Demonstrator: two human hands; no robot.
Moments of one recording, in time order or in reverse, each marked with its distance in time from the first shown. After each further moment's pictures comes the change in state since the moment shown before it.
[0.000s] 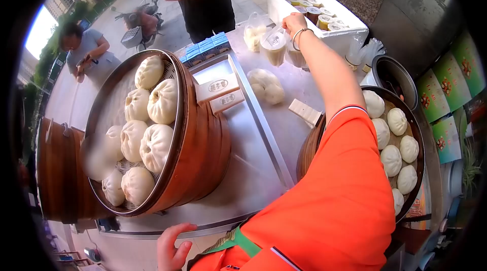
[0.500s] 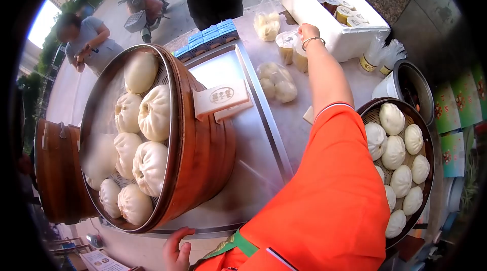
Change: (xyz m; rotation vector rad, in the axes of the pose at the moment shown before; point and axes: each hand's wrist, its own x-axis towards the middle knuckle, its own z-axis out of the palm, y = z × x) left_hand 0.009 -0.009 0.018 -0.142 0.093 -0.412; right_hand 0.069 0.114 -0.002 0.181 0.200 0.197
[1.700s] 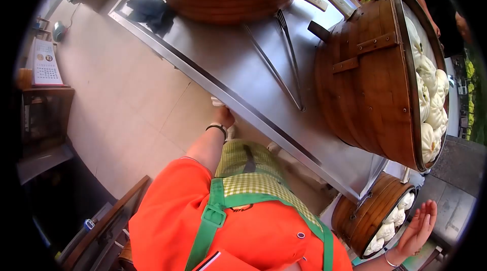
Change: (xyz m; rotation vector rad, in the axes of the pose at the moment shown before) left_hand 0.036 -0.606 0.086 -0.277 0.370 -0.541; right_hand -0.628 -0.080 -0.032 -0.515 -0.616 -0.356
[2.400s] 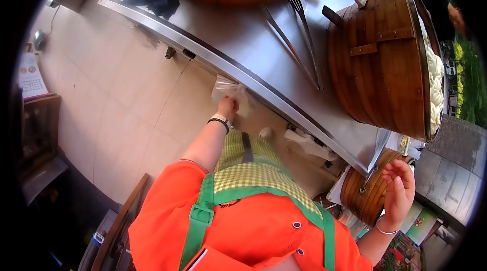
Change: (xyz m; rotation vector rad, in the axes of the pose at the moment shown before) left_hand -0.040 0.040 -0.035 -1.354 -0.117 -0.537; right_hand -0.066 0.004 0.174 -0.136 -0.412 0.177
